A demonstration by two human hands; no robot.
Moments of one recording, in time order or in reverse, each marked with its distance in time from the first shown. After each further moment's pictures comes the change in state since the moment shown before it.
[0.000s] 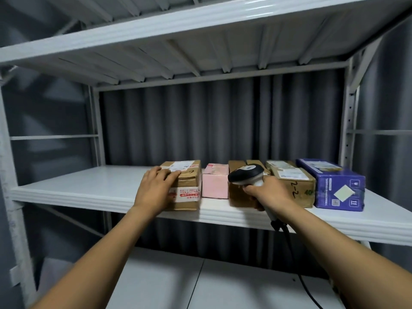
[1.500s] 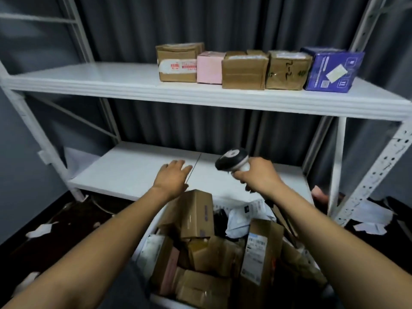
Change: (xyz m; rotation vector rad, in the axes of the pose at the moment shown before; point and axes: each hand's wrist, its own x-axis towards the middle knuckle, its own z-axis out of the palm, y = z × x) left_hand -0.242 0.113 0.060 -0.040 -0.634 0.123; right_hand -0.203 0.109 0.028 -0.258 -0.339 0.153
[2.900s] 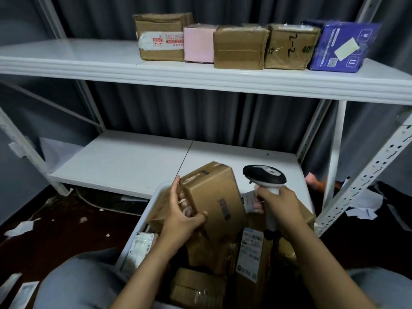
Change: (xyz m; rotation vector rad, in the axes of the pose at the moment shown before) left_hand -0.077 0.084 0.027 -1.644 0.107 -0.346; right_hand -0.025 0.088 0.036 0.684 0.174 0.372
